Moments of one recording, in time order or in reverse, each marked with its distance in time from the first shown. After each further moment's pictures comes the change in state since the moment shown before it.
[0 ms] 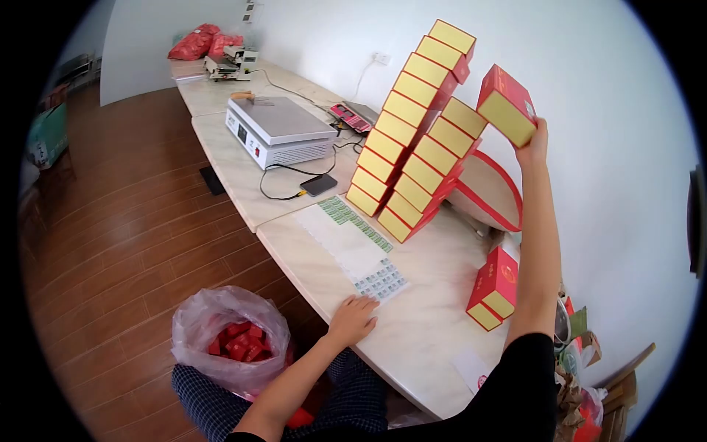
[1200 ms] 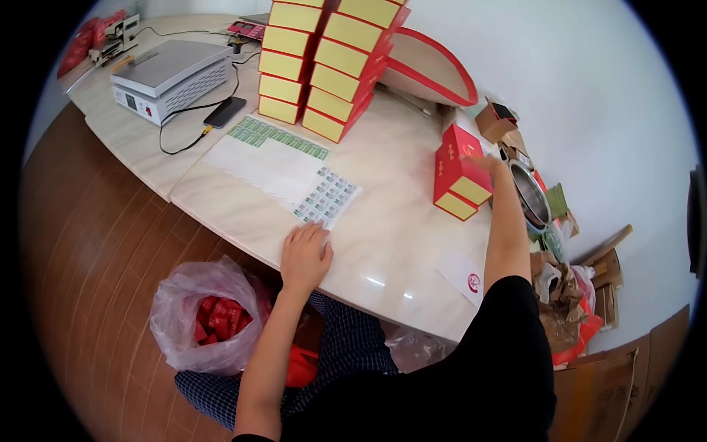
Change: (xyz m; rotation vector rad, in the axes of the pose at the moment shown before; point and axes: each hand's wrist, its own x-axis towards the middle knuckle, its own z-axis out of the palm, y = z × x) left_hand 0.009 0.004 0.001 -0.020 0.114 0.004; right_hand -0.125 0.079 -0.357 -1.833 0.064 0.990
